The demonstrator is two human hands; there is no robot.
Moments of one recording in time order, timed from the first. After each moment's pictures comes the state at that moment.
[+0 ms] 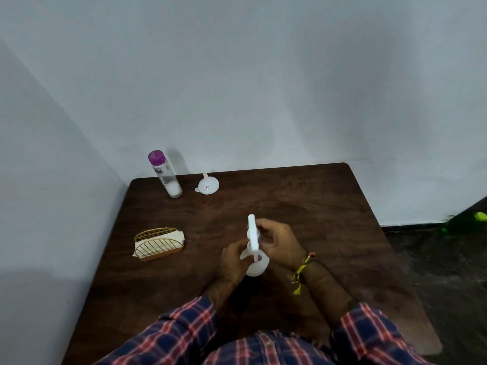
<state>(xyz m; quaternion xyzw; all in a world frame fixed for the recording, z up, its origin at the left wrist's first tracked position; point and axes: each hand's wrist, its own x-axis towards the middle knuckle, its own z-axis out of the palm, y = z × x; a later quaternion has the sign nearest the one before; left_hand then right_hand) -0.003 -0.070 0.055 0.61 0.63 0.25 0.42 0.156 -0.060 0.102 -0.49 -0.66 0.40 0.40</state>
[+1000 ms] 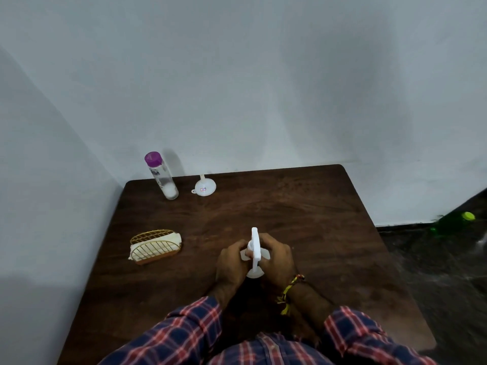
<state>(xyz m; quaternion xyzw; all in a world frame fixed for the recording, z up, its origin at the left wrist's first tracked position) 0.000 -0.071 0.057 0.64 0.64 0.21 0.37 0.138 -0.091 0.063 -0.61 -0.60 0.35 0.39</state>
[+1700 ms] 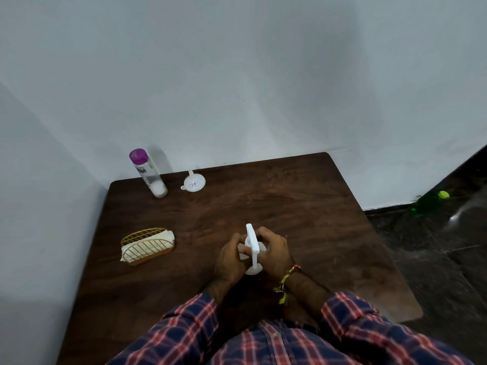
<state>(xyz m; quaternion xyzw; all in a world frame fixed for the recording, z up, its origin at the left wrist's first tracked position) -0.009 -0.079 0.043 0.66 0.58 0.21 0.44 0.134 -0.099 0.058 -0.64 -0.56 0.35 0.39</state>
